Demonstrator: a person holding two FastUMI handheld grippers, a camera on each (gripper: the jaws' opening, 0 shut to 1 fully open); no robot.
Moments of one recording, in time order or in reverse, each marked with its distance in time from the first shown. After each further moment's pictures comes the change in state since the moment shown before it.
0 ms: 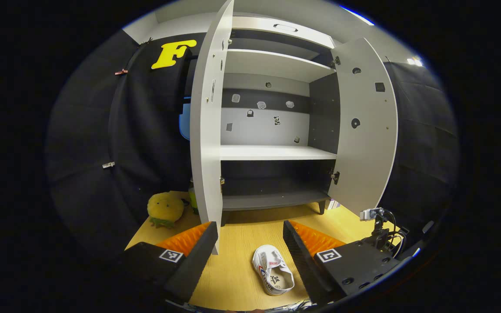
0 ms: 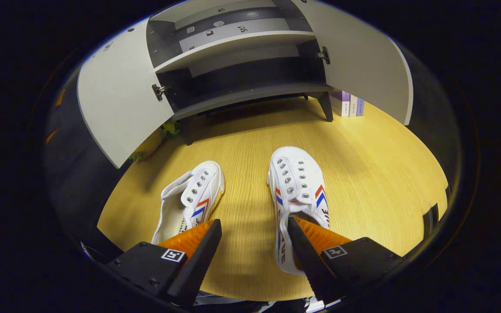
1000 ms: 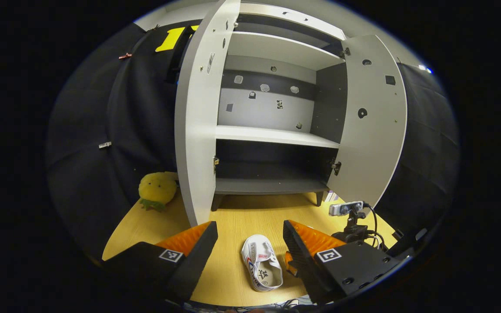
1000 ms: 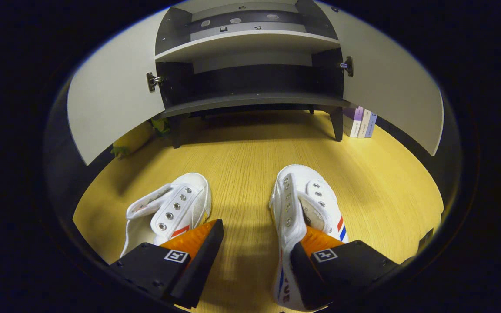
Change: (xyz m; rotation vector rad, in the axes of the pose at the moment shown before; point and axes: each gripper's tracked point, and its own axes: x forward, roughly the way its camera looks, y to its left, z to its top) left arm 0.017 -0.017 -0.030 -0.068 0.103 0.008; right arm 0.063 -0.003 0.029 -0.114 -0.098 -0.085
